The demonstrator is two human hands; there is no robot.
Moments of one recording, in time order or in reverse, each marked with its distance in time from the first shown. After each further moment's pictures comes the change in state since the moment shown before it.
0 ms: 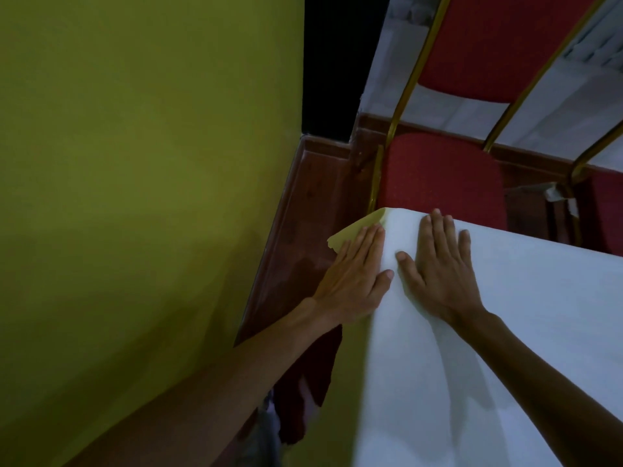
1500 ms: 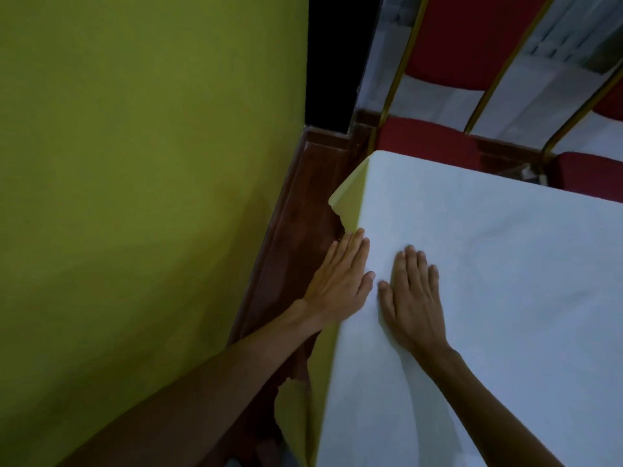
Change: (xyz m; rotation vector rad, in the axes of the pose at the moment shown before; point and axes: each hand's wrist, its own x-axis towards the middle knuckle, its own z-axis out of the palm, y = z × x) left_hand -0.152 0.066 0.047 0.241 0.050 -0.033; right_hand -0.213 -0.042 0.033 0.064 0.017 0.031
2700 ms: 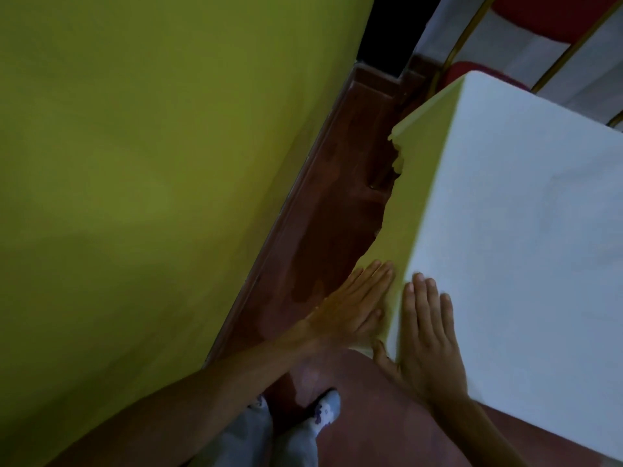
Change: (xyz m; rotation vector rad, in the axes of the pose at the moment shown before) left_hand -0.218 -0.029 0.110 -0.026 0.027 0.090; right_hand -0.206 -0.092 0.034 -0.239 0.009 -0.320
